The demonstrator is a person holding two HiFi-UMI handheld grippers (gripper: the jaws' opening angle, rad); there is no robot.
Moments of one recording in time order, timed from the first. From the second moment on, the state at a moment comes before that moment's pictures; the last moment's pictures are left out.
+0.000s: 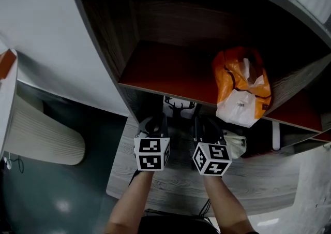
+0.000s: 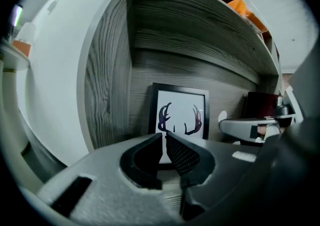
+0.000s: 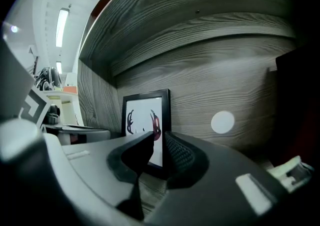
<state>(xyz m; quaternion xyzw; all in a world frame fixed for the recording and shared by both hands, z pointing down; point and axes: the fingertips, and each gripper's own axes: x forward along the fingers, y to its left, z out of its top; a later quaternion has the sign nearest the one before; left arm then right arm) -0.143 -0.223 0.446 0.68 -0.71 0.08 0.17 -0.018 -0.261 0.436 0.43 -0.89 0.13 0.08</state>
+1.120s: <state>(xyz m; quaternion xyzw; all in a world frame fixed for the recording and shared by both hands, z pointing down) -0.086 -0.150 0.441 0.72 -0.66 0.09 0.16 -0.002 -0.191 0.429 0.40 -0.90 0.12 0.08</state>
